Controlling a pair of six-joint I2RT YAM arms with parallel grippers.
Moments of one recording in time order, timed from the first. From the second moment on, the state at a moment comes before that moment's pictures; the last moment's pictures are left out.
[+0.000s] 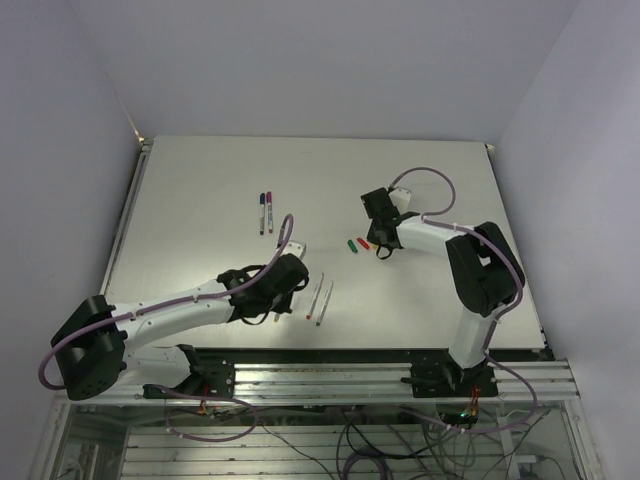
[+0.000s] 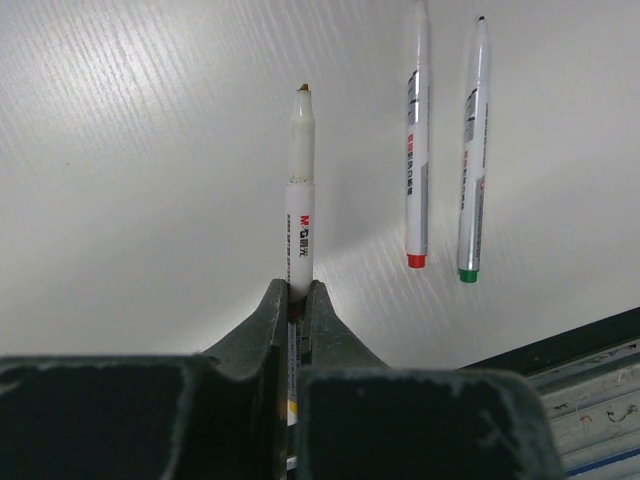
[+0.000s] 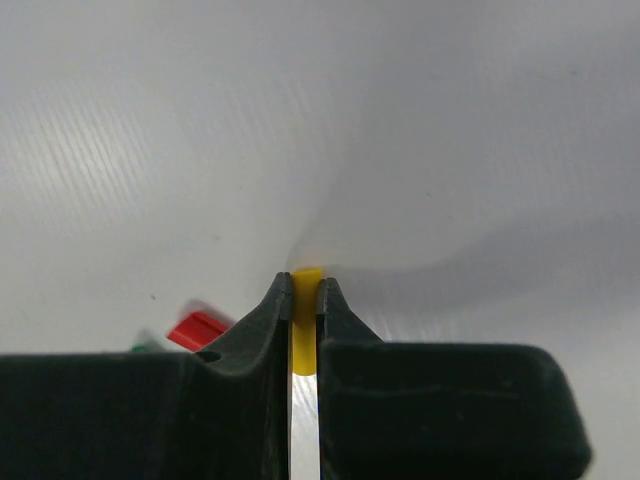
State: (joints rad) left arm -0.99 1.23 0.73 -0.49 -0.35 -0.58; right arm 0.48 1.86 1.09 -0.22 0.43 0.69
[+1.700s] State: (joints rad) left arm -0.99 1.12 0.59 0.79 0.09 -0.59; right arm 0.58 0.87 0.56 0.85 -0.07 0.60
